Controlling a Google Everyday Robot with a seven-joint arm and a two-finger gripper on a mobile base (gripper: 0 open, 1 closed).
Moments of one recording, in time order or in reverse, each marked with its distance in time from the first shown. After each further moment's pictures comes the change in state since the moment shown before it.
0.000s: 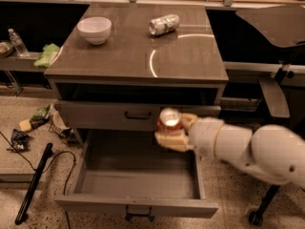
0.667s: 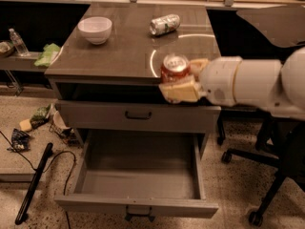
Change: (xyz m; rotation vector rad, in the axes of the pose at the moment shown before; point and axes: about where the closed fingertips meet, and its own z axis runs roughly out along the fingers) arm -0.140 -0.036 -0.038 0.002 0.027 -0.117
